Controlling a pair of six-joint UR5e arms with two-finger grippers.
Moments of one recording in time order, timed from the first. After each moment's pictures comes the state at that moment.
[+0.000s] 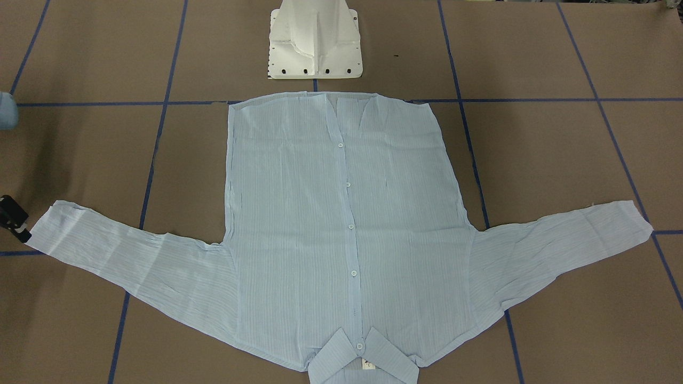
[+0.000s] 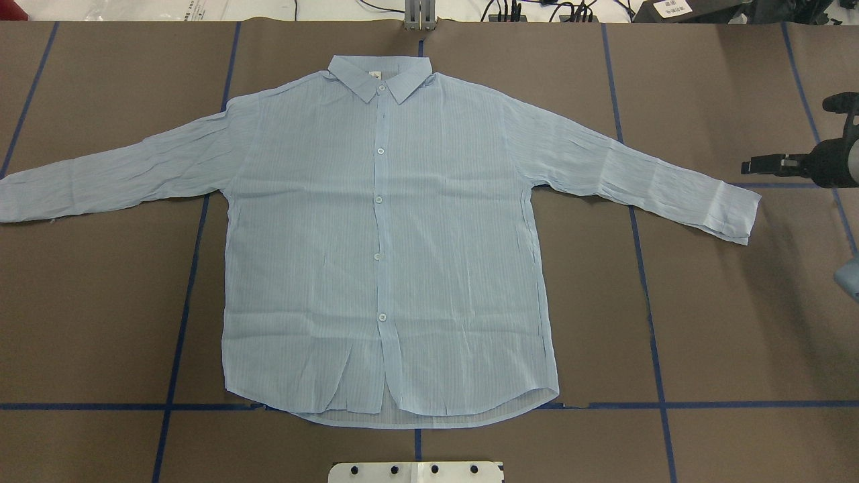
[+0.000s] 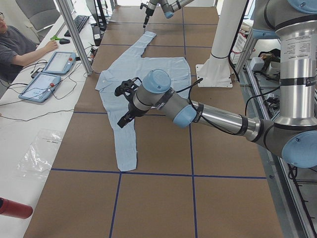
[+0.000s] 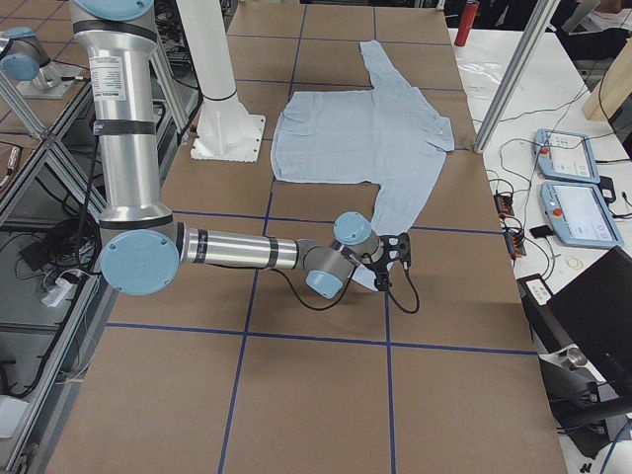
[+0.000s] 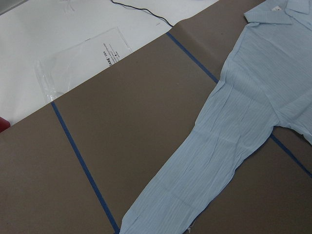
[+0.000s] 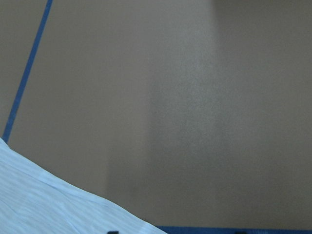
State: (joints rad) left arm -1.59 -1.47 -1.94 -2.01 -2.41 0.10; right arm 1.09 -1.51 1.34 -0.47 2.02 0.93
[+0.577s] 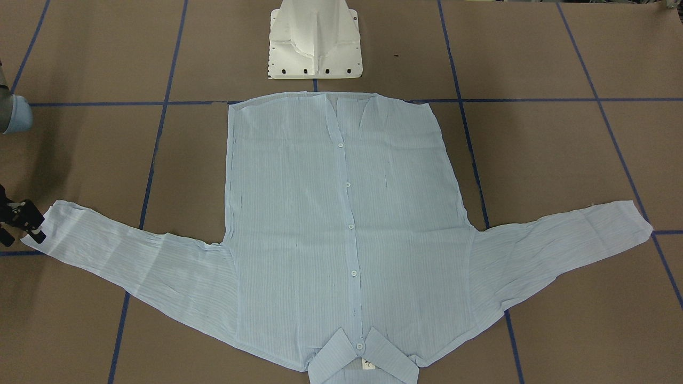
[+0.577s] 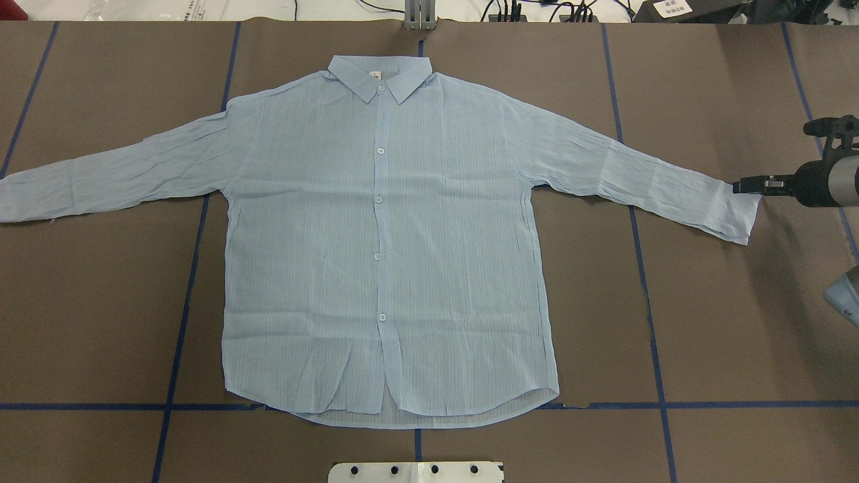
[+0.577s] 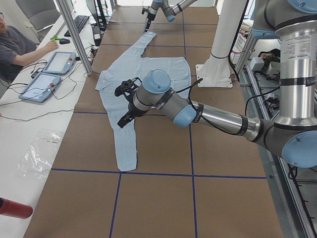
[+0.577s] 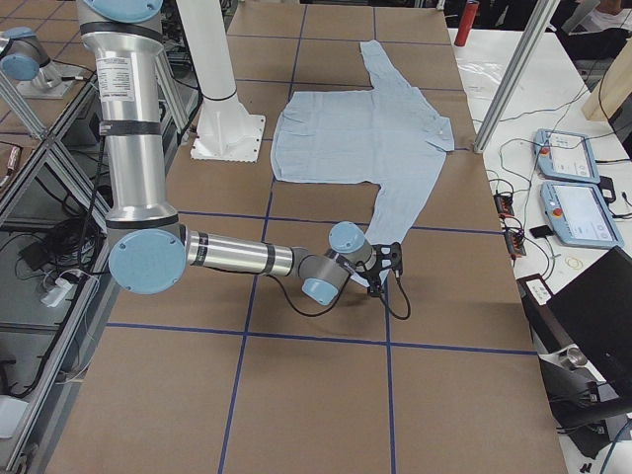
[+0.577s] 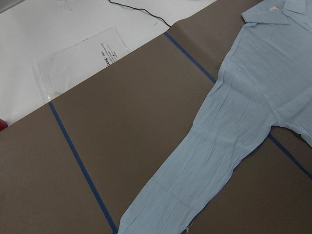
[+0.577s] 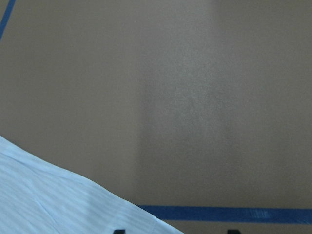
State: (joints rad) left arm -1.59 -1.47 -1.94 -2.01 -2.41 0.11; right arm 1.04 -1.51 1.27 -0.43 1.99 0.93
